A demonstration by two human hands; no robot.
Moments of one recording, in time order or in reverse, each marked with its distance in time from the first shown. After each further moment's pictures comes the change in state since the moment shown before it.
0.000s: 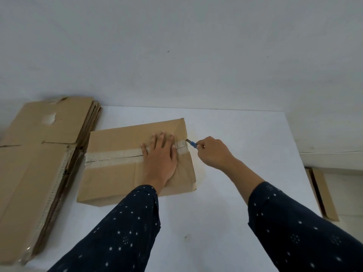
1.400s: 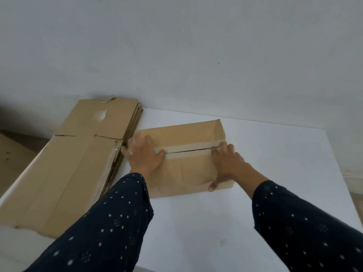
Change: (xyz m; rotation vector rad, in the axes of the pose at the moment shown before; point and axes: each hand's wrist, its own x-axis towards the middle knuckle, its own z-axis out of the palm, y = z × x) left_hand 0.002 -0.144 -0.084 0.138 -0.051 -0.352; right_hand 0.000 -0.078 0.039 -0.710 -0.273 -0.066
